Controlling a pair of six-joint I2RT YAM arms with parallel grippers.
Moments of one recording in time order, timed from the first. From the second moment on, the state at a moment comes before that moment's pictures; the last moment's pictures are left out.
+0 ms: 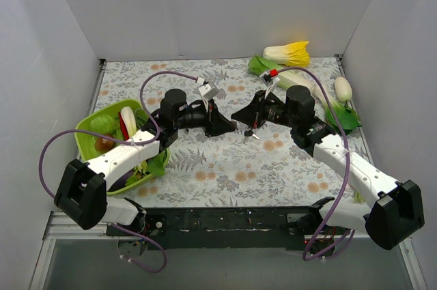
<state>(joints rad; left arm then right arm) -0.60 1.35 0.91 0.24 0.77 -0.31 0.55 1.17 0.90 0.09 -0.59 0.52</state>
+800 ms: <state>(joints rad) -0.64 1.35 0.91 0.04 0.81 -0.24 0.51 1.15 0.85 0.02 -0.70 0.40</state>
